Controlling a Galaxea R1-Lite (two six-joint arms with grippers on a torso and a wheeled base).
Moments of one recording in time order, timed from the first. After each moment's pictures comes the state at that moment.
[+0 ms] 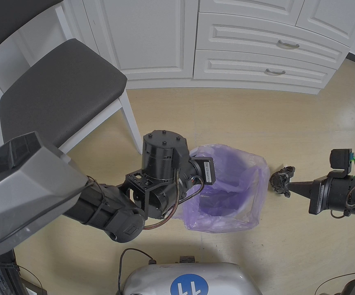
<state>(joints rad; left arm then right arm) -0.78 2.12 -1.09 -0.85 0.18 -0.35 0.56 1.26 -0.68 -0.12 -0.05 0.29</state>
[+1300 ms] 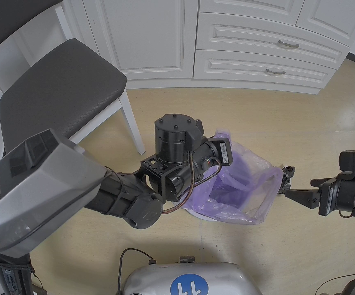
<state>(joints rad) -0.78 2.21 -1.30 -0.88 0.08 -0.36 0.49 1.21 -0.66 -0.07 -0.04 0.22</state>
